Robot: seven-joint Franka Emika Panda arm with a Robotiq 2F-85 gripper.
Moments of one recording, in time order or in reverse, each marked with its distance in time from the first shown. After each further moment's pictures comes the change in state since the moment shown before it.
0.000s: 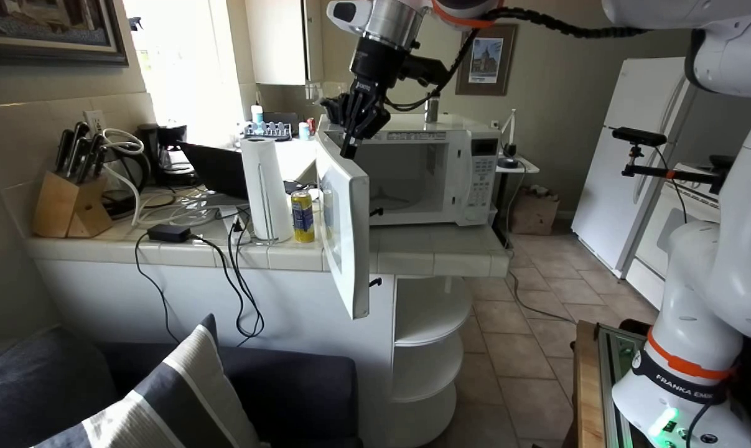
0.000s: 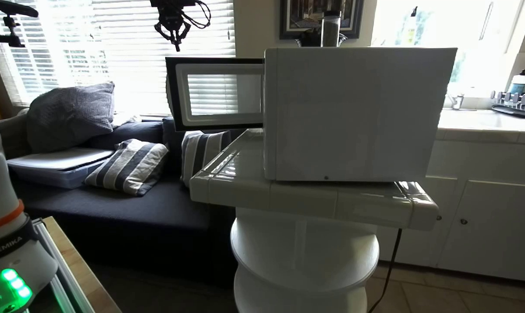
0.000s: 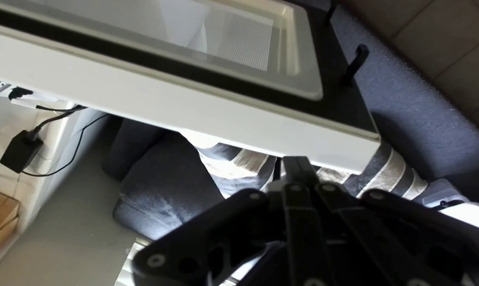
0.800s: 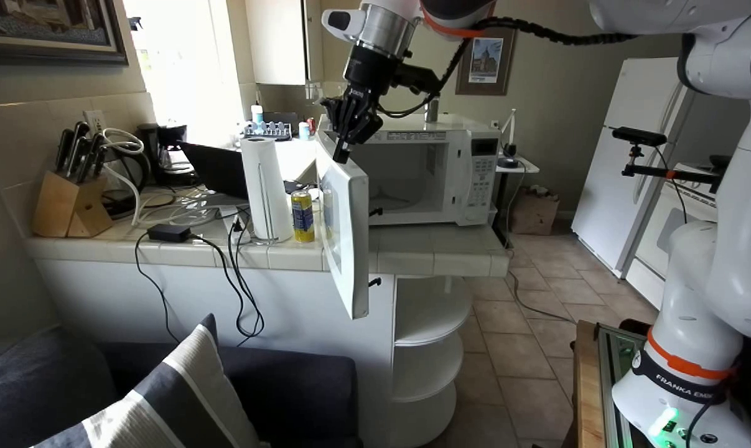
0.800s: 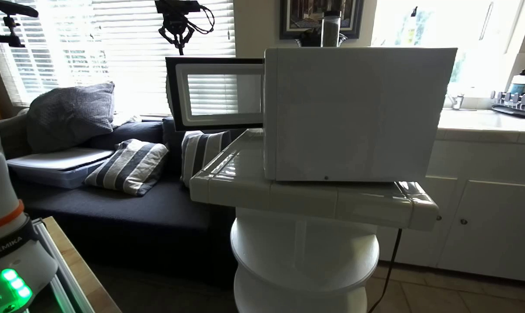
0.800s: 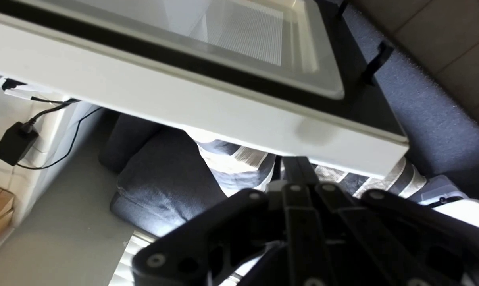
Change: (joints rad) arm -0.010 0.027 0.000 0.001 0.030 0.040 -0.038
